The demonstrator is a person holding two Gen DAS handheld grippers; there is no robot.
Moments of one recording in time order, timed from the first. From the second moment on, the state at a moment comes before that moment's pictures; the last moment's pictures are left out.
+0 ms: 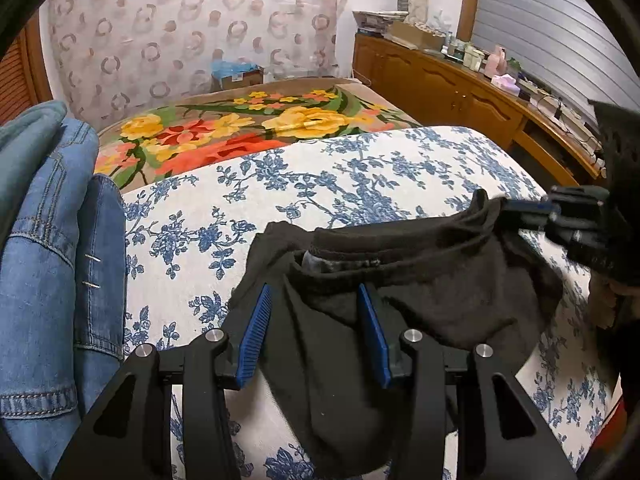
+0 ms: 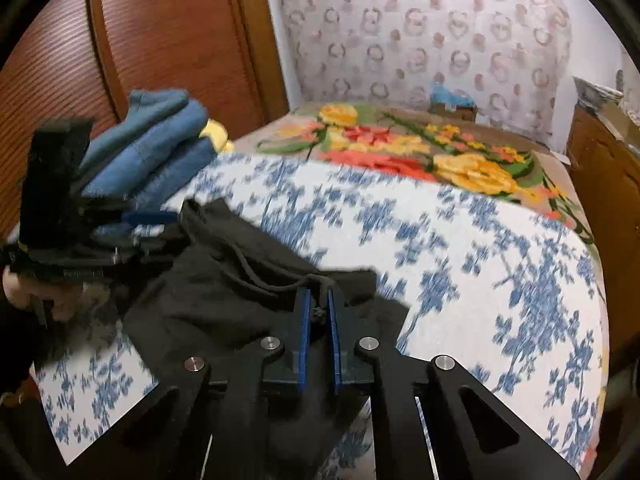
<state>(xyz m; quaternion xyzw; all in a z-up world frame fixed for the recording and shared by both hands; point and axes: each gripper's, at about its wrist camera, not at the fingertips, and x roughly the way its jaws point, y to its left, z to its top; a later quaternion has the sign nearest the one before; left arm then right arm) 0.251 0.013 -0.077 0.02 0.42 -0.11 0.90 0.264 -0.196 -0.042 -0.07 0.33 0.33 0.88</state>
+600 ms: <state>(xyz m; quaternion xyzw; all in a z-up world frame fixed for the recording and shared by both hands) 0.227 0.017 -0.058 0.00 0.40 -0.11 0.91 0.272 -0.197 -0.038 -0.05 0.34 0.28 0.90</state>
